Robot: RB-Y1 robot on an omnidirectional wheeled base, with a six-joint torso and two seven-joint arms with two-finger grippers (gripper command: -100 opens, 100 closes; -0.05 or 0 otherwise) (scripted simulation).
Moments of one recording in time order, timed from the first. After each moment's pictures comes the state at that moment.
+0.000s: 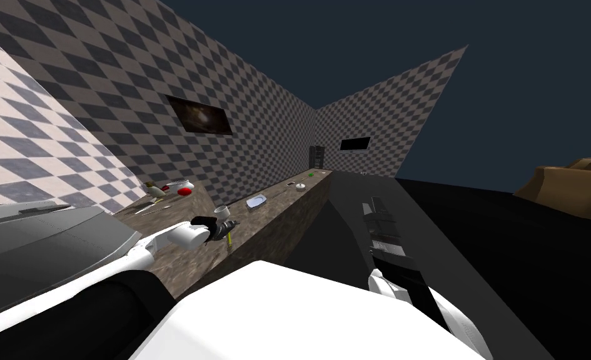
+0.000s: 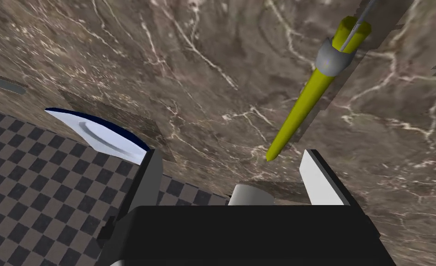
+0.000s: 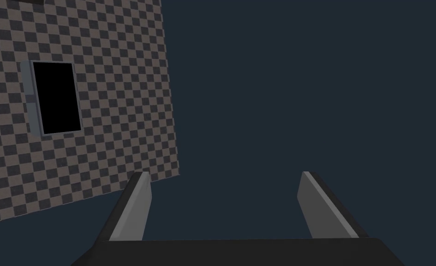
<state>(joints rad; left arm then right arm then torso) 0.63 1.18 0.23 -1.84 0.90 0.74 -0.37 0.51 -0.01 0.06 -2.23 0.09 -0.40 0.04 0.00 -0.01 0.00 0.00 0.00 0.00</state>
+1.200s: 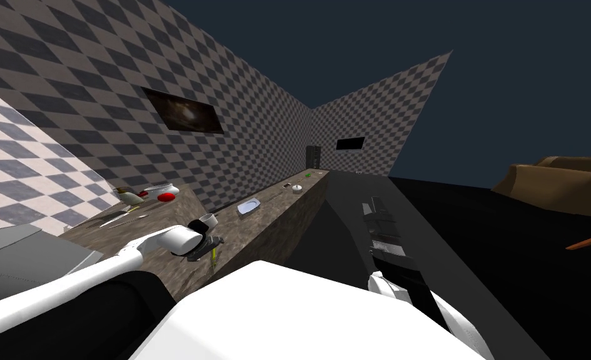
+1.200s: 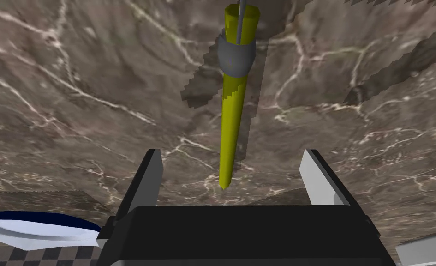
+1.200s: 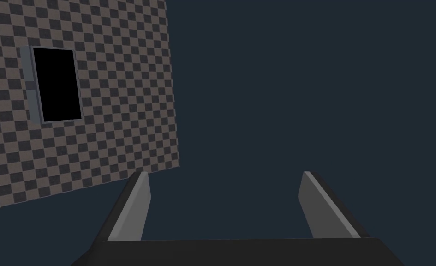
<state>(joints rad) 0.70 1.28 0.17 -1.75 0.96 0.95 -0.49 0.51 -0.01 0.06 -2.23 0.09 -0.40 0.04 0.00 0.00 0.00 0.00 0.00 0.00</state>
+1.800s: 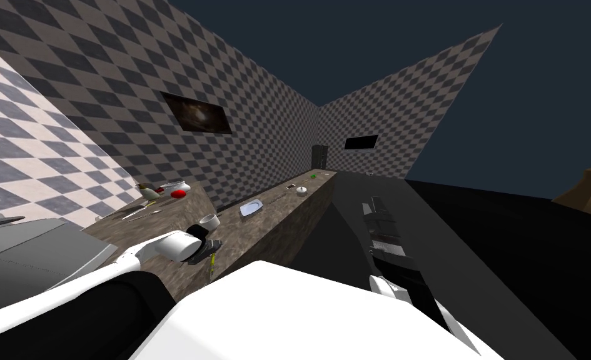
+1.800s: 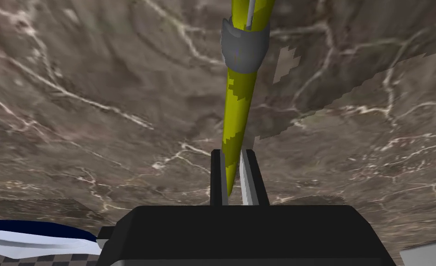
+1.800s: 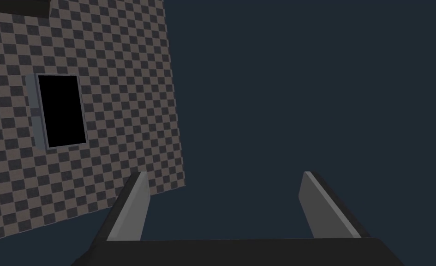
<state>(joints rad) 0.71 1.25 0.14 -1.75 0.93 0.89 -0.55 0.51 -0.01 0.06 -2.23 0.09 -0.40 0.04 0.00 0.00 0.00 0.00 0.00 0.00</state>
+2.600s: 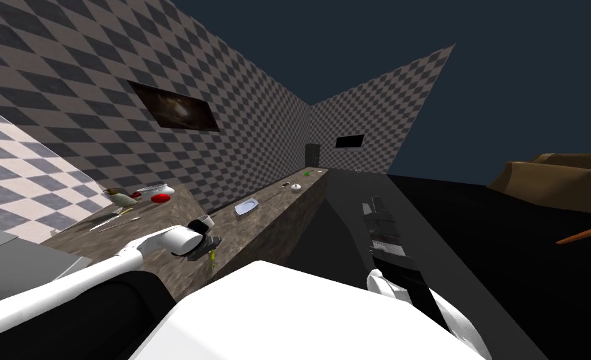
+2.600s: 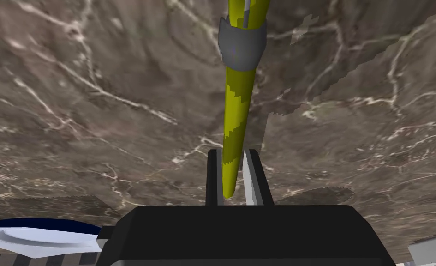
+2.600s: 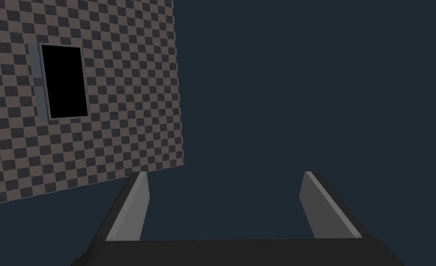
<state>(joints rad) 0.69 1.28 0.17 -1.75 0.96 0.95 -0.50 0.51 -0.01 0.06 -2.23 0.09 -0.40 0.04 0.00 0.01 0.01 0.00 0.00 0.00</state>
